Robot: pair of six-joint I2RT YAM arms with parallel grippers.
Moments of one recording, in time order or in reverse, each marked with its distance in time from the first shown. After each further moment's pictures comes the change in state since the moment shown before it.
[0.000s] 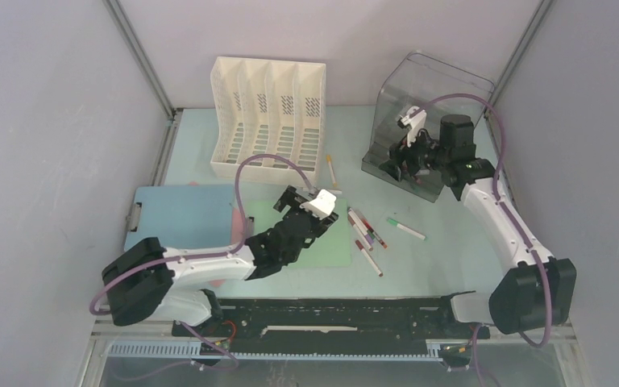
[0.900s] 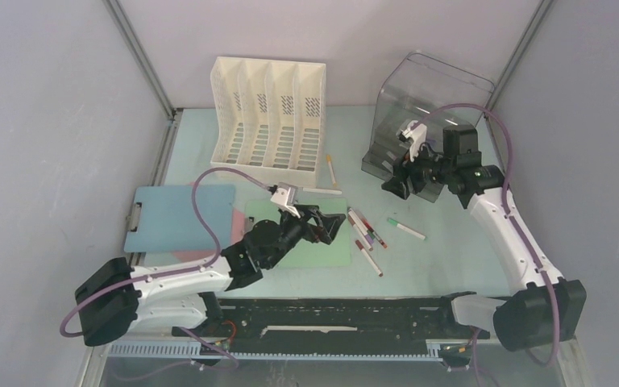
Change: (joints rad) left arm 0.008 -0.267 -0.129 0.127 0.384 -0.785; right arm 0.006 -0.114 -0.002 -0.262 -0.092 -0.017
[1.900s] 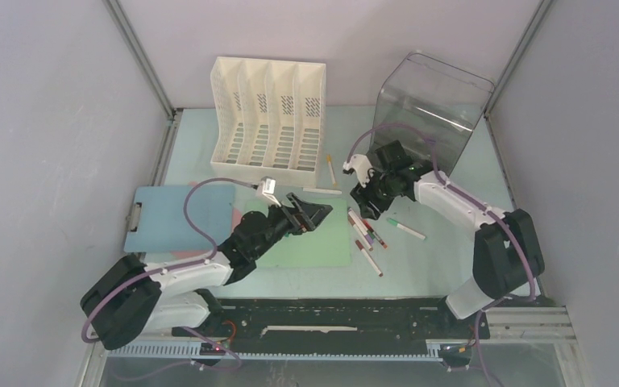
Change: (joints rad) left arm 0.232 0.091 -0.104 0.163 0.286 -0.419; right arm 0.282 0.337 -0.005 -0.034 0.333 -0.083
